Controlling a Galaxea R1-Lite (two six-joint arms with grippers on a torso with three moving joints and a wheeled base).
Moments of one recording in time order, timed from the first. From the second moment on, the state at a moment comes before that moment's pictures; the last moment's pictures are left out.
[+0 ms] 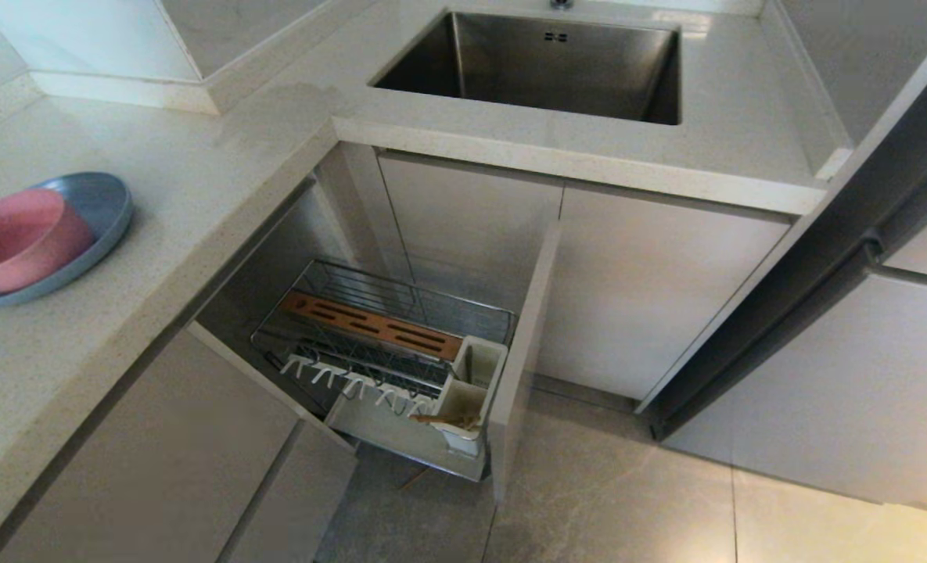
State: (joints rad) left arm 0.33 1.24 -1.83 0.54 0.38 -0.60; right arm 0.01 0.00 0.00 -0.03 0.00 0.00
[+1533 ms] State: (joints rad) left arm 0.92 1.63 -1.95 0.61 -0.55 -0.70; right arm 0.01 0.00 0.00 -0.03 0.00 0.00
